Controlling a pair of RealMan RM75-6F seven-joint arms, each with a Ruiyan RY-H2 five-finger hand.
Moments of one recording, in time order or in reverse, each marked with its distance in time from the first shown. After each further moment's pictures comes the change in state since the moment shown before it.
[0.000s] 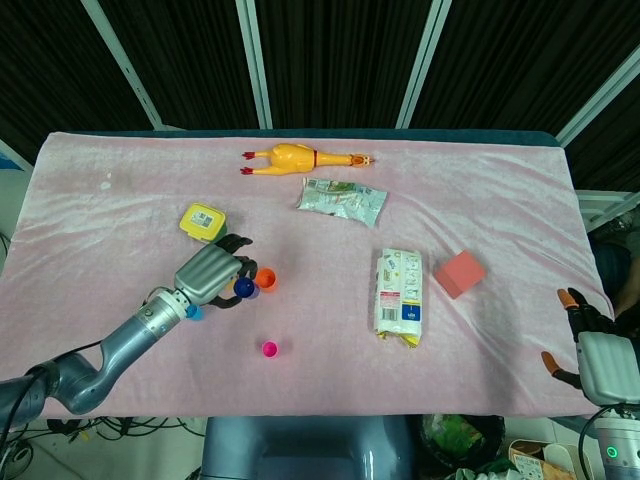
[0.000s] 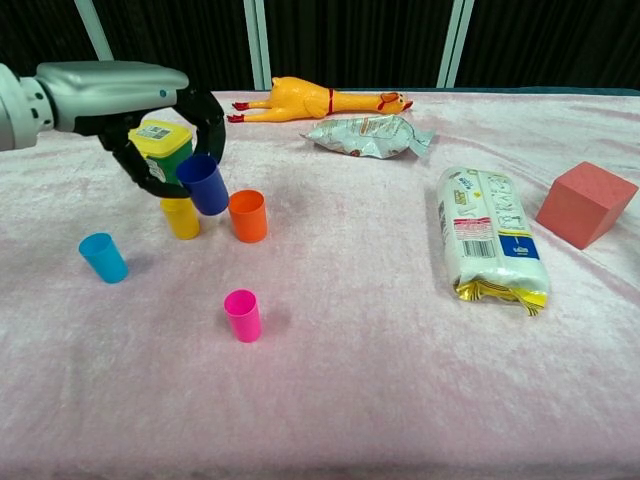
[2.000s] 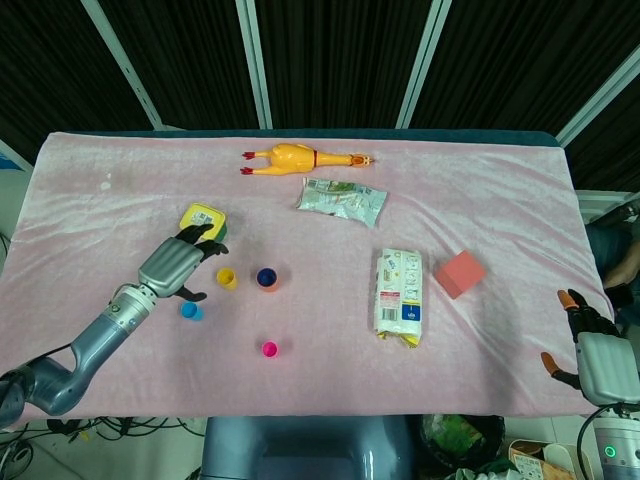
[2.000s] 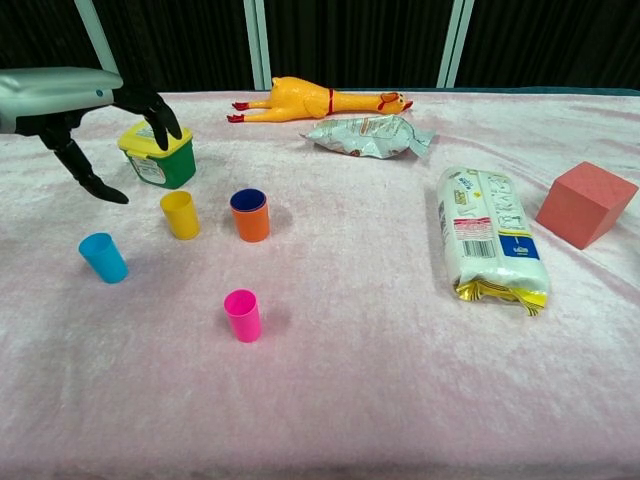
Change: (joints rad) left arm 0.055 0.014 0.069 0.118 -0.019 0.059 -0.131; right arm 0.001 -0.002 0.003 -0.015 0.026 -0.008 -0.019
